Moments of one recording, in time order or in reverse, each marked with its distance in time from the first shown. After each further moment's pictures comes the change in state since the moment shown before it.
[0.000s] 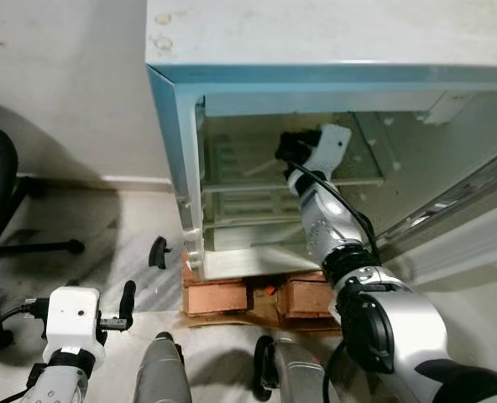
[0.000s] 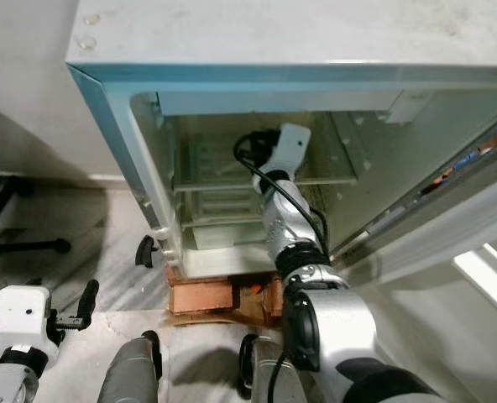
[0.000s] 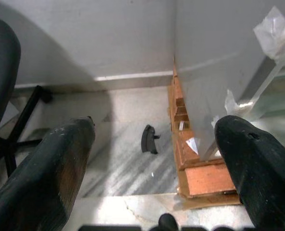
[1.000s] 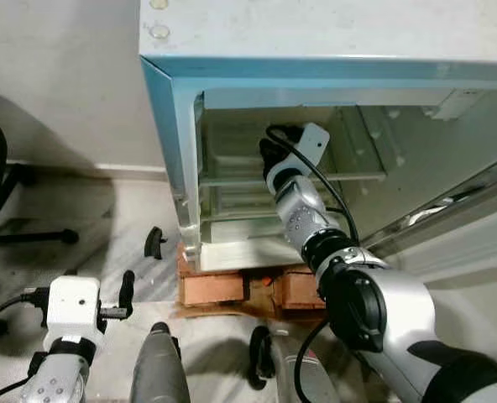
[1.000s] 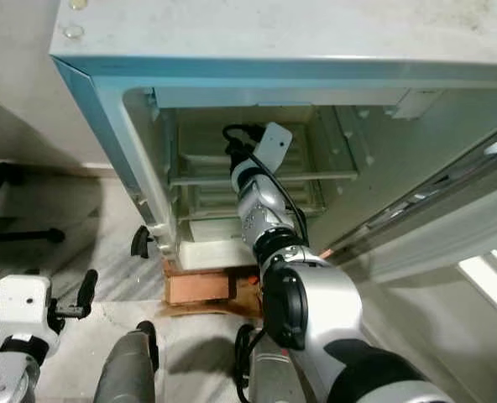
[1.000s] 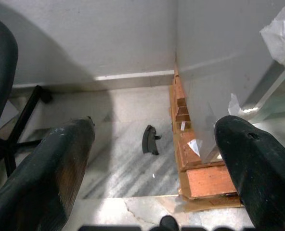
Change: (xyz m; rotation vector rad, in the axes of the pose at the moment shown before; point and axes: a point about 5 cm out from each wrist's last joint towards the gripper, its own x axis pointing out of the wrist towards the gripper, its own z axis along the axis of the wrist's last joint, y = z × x) left arm 0.010 0.000 0.010 0.017 -0.034 0.021; right arm 0.010 0.025 -0.011 0.195 0.136 -0.097
